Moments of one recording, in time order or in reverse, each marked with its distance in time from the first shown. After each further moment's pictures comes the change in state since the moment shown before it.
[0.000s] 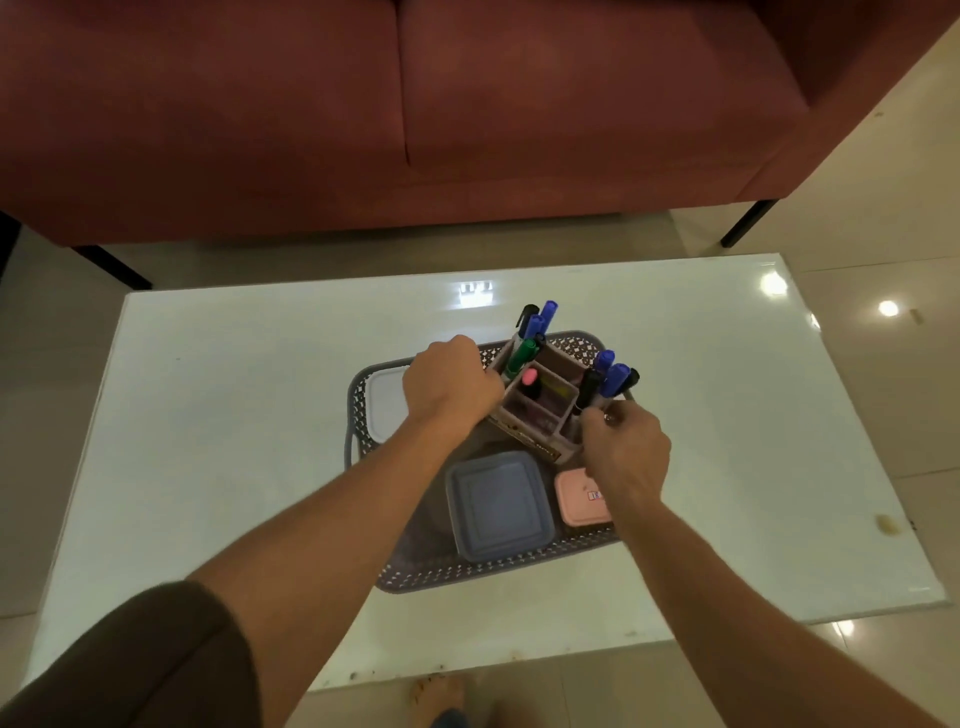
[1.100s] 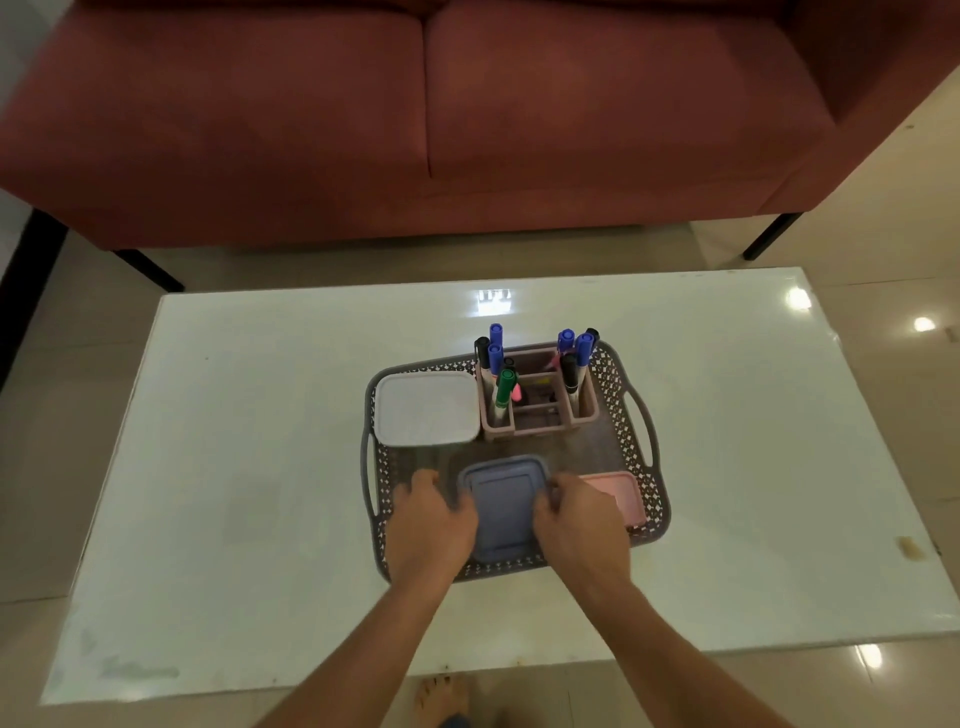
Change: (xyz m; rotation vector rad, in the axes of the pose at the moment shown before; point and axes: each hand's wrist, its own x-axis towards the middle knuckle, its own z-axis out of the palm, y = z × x) left_hand -0.115 -0.063 0.068 -0.328 -0.029 -0.379; right_hand -0.060 0.037 0.027 -0.366 -0.284 -0.279
